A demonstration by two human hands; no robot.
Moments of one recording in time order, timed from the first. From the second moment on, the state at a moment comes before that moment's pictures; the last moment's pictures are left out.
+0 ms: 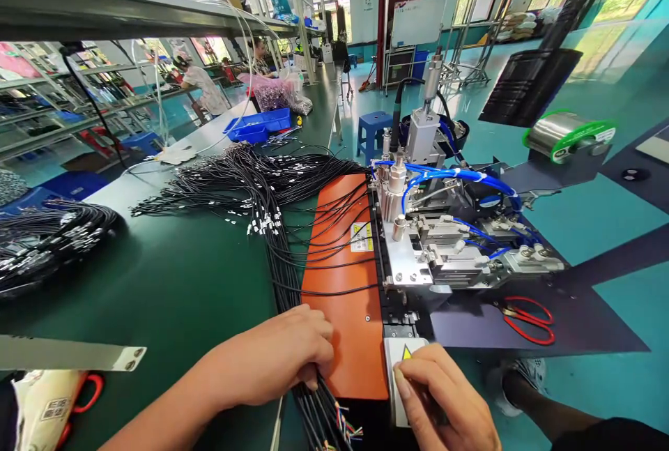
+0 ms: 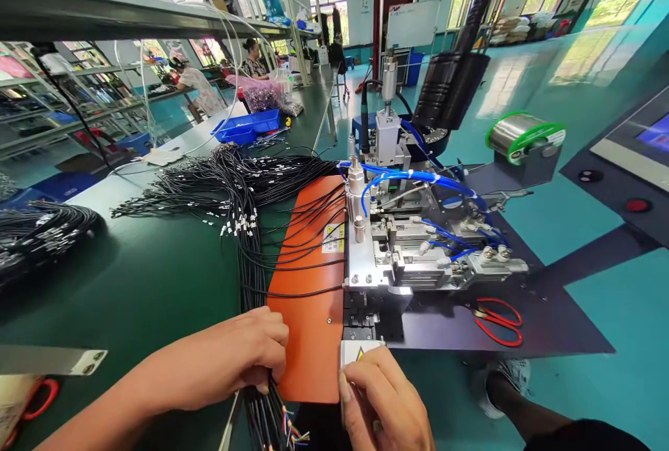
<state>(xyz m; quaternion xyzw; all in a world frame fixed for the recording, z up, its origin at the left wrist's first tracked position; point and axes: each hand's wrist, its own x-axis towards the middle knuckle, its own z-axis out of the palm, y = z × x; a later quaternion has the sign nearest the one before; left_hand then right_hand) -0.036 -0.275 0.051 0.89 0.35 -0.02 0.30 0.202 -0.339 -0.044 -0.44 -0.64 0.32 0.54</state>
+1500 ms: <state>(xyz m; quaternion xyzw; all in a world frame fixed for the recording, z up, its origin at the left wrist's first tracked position) 0.061 -0.266 -0.036 0.86 0.38 0.30 0.17 0.245 -0.309 -0.033 -0.59 -0.40 0.54 0.44</state>
